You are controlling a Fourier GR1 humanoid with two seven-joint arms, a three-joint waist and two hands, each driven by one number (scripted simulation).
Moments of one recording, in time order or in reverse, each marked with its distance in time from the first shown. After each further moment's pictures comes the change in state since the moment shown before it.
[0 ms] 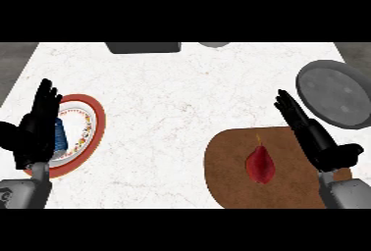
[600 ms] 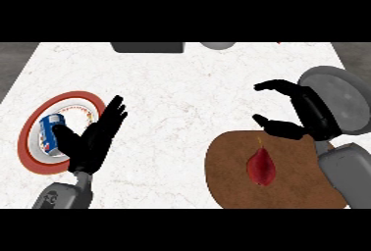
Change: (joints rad) left arm 0.011 -0.131 -0.190 0.015 0.130 -0.229 0.077; right arm -0.252 -0.117 0.134 0.034 0.518 -0.233 0.050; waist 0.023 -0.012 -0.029
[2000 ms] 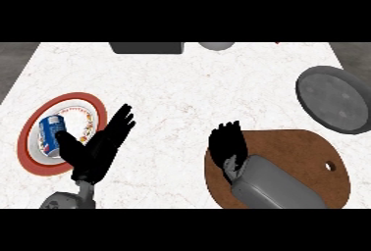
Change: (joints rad) left arm 0.057 -0.023 -0.025 -0.057 0.030 -0.060 0.048; right arm -0.197 0.282 0.473 0.026 0.434 0.965 1.015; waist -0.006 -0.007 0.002
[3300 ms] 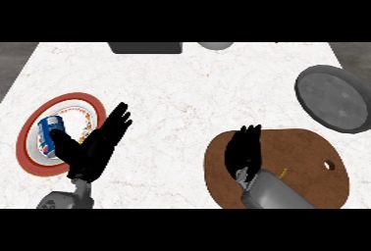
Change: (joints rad) left arm 0.002 -0.026 0.059 0.003 -0.022 -0.050 0.012; right arm 0.164 0.001 -0.056 -0.028 0.365 0.121 -0.005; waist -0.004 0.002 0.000
